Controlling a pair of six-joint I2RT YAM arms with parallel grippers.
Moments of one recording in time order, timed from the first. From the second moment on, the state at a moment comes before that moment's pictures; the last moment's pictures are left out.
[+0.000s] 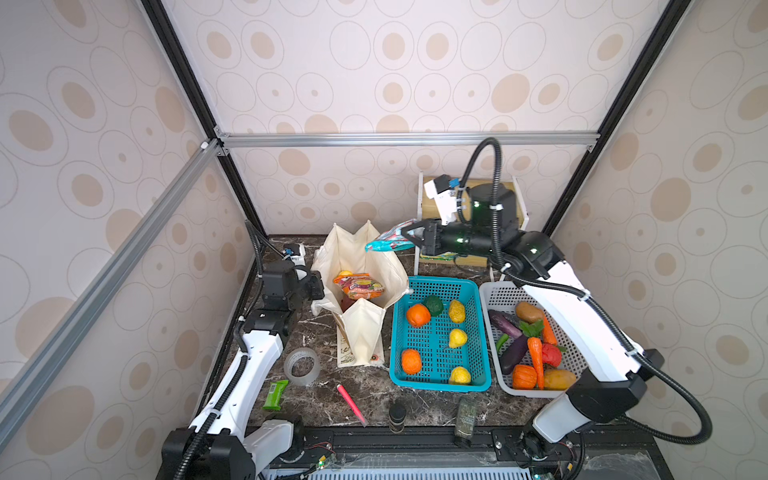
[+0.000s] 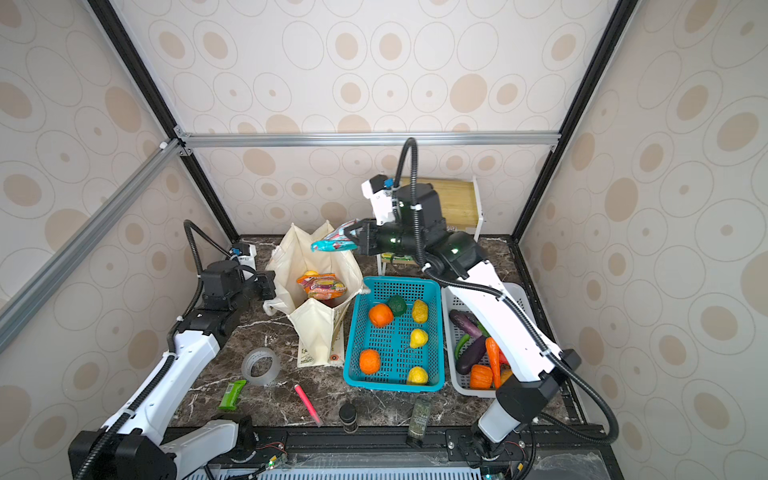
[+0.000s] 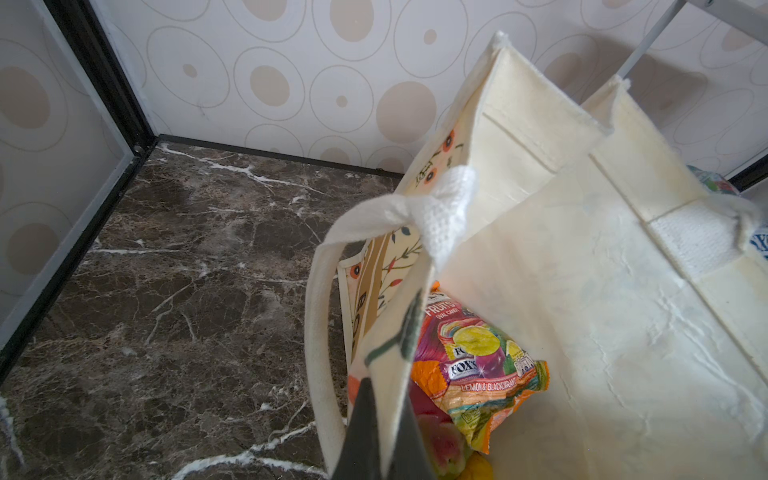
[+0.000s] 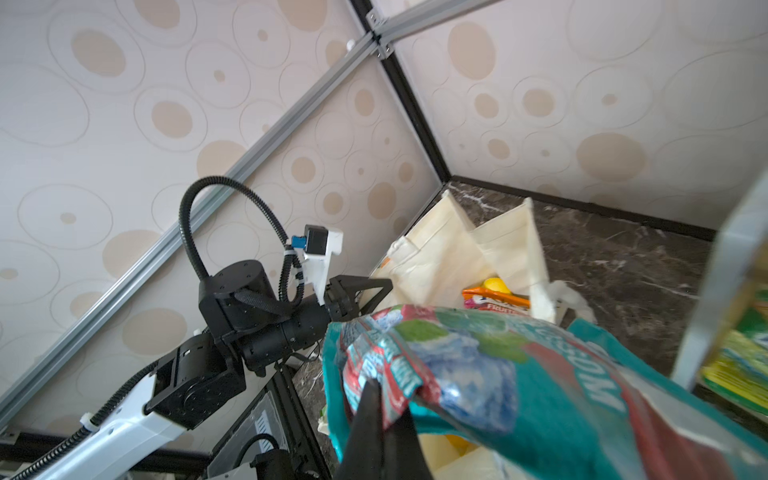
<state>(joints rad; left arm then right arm) -0.07 1.10 0.89 -0.24 0.09 -0.22 0.71 1.63 1.99 -0.68 -0.36 0.44</state>
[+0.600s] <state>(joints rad) -0.07 1.09 0.88 -0.24 0.09 -0.22 0.82 1.99 1.91 -0.71 -0.35 0.42</state>
